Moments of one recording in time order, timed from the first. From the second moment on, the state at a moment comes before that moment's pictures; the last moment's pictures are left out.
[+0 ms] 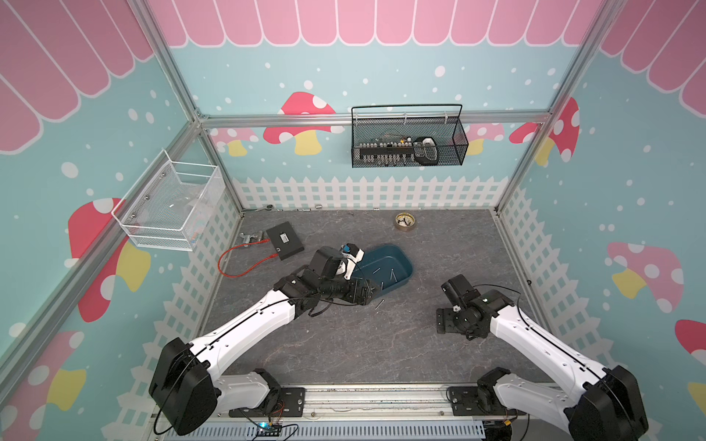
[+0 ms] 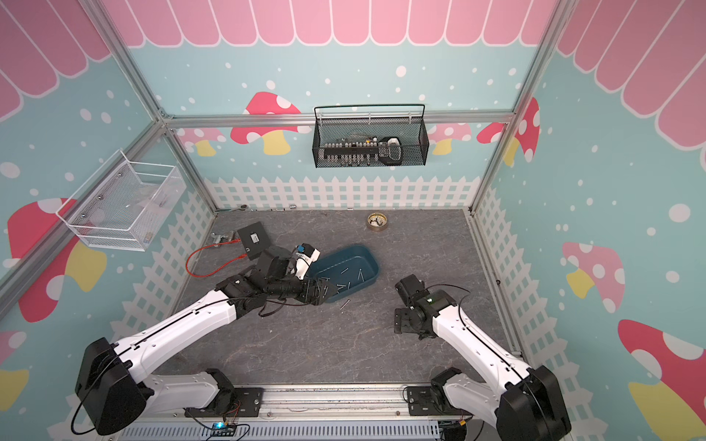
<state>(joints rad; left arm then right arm) -0.64 1.28 0.96 -0.40 0.35 -0.35 0.47 1.07 0.71 -0.97 0.15 0.57</state>
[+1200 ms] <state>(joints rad) -0.60 1.28 0.91 -0.37 0.42 -0.34 0.27 1.20 0.59 -0.74 0.12 0.65</state>
